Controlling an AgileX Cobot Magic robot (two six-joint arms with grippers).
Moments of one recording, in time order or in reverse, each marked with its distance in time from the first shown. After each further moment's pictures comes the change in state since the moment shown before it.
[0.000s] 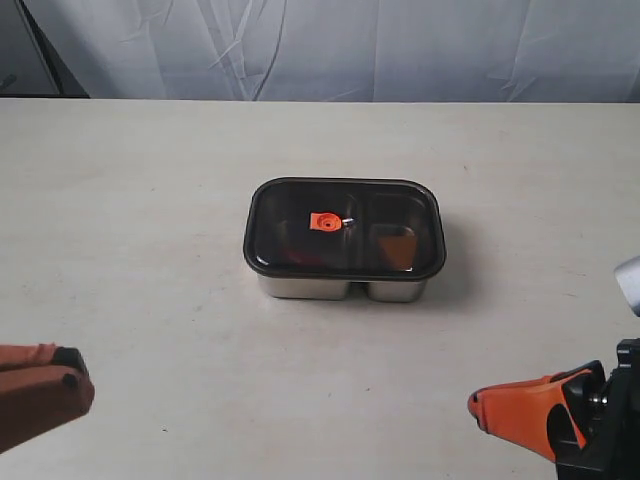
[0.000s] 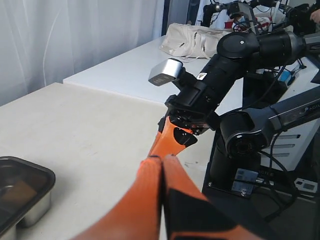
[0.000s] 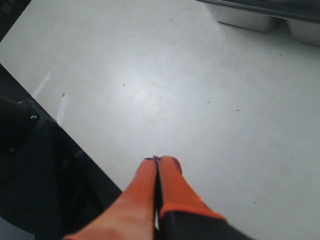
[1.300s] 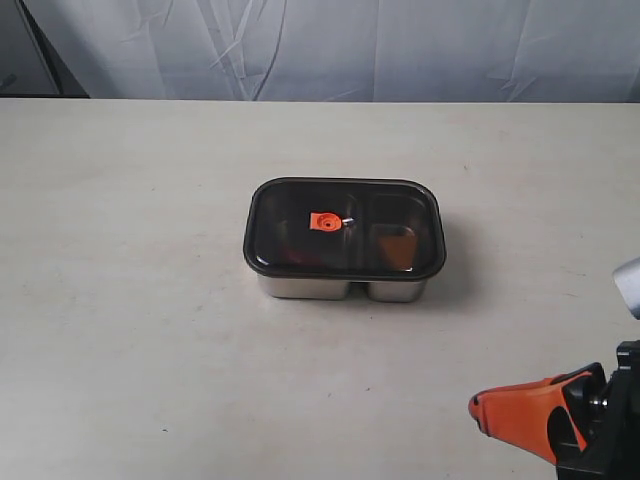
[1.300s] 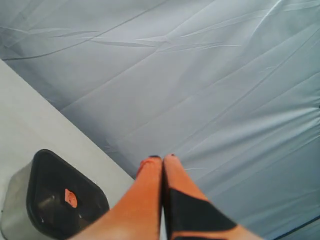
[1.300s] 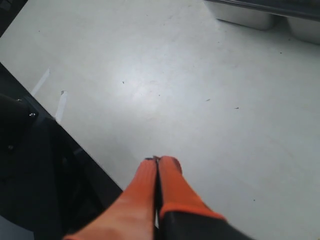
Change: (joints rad) left arm 0.210 -0.333 0.312 -0.329 -0.657 -0.651; right arm 0.000 0.000 0.000 -0.006 0.004 0.002
